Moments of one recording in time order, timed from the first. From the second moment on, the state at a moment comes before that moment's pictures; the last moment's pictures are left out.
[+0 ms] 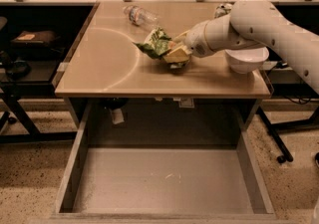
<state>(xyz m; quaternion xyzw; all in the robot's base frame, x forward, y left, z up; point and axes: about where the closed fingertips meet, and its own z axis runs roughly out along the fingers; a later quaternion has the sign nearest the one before) 0.709 -0.060 0.845 -0.51 0.72 0.16 0.44</state>
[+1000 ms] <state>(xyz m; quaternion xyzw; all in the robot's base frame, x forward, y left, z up) 0.709 -0.059 0.845 -0.50 0.73 0.17 0.44</state>
